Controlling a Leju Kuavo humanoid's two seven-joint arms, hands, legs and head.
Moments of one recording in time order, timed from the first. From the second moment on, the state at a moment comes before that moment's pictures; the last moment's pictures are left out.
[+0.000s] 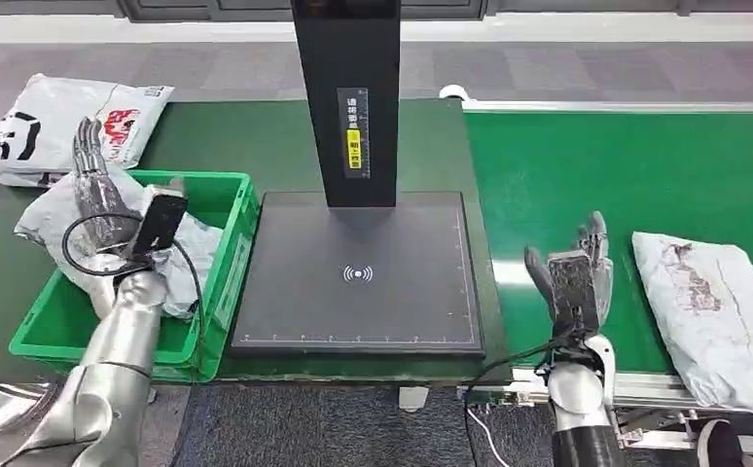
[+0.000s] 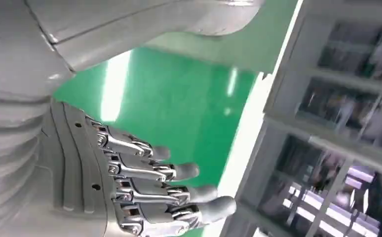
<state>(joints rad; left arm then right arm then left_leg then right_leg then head) -0.61 -0.07 0.31 -0.88 -0.55 0.64 -0.63 -0.22 0.17 0.02 -1.23 0.42 -0.44 -0.35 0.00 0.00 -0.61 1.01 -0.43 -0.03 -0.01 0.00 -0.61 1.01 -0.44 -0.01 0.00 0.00</state>
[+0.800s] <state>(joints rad) -0.60 -0.22 -0.10 -0.72 -0.07 0.12 -0.57 -0.33 0.10 -0.08 -0.89 0.70 -0.67 -0.26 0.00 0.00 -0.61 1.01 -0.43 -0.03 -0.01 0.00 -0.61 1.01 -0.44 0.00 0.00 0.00</state>
